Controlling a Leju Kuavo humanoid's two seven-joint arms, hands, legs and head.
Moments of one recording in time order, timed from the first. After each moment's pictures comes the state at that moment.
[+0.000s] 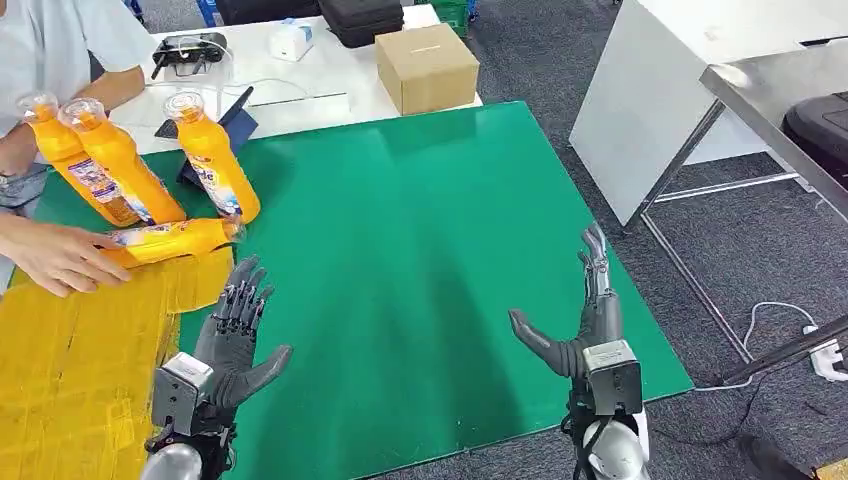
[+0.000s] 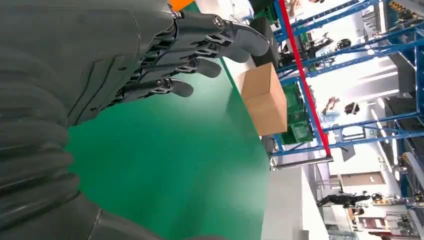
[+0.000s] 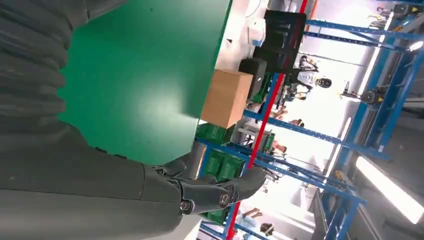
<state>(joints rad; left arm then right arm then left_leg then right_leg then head) 0.10 -0.04 -0.20 -1.66 -0.16 0.01 -0.41 0.07 0.06 0.18 -1.71 0.23 -0.19 -0.39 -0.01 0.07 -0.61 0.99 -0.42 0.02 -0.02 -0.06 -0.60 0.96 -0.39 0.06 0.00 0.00</state>
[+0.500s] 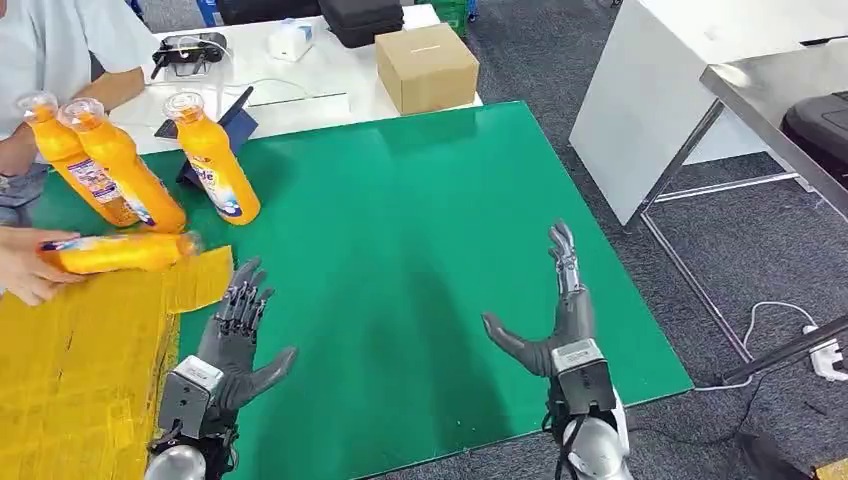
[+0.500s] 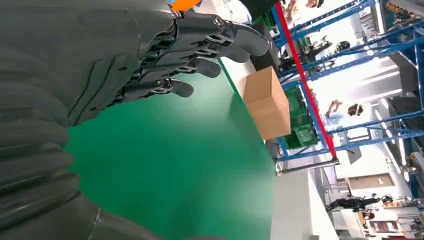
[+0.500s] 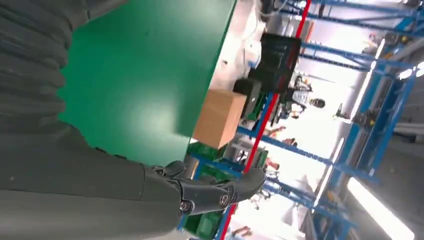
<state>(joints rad) 0.10 -0.04 -0.21 -1.66 -0.21 0.05 -0.41 0.04 0.08 0.26 -1.69 0.28 -0.18 -0.37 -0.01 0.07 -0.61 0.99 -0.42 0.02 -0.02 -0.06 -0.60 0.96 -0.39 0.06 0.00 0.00</state>
